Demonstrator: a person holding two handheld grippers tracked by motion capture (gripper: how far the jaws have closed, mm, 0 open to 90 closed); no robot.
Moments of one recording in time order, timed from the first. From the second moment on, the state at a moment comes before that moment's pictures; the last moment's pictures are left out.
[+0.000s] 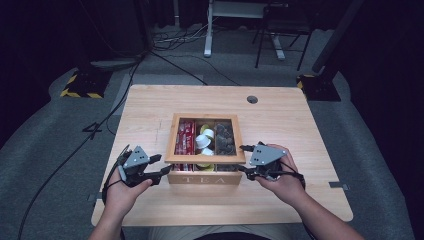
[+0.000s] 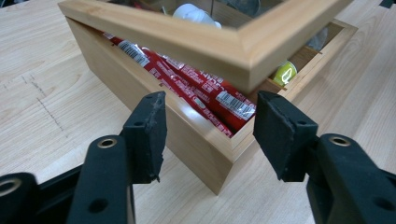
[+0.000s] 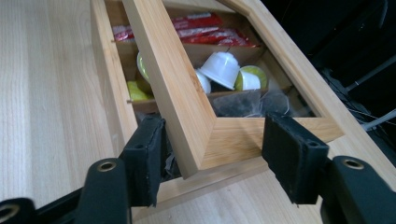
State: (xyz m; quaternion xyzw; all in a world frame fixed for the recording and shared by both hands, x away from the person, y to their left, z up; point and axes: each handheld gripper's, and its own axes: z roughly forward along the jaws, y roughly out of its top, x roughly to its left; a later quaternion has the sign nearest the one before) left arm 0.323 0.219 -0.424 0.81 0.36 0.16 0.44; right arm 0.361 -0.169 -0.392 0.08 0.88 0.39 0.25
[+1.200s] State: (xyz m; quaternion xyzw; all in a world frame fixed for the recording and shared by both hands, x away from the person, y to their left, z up) left arm 0.315 0.237 -0.435 0.80 0.39 0.17 0.43; right arm 0.439 -0.173 -0.299 0.11 0.86 0.46 0.20
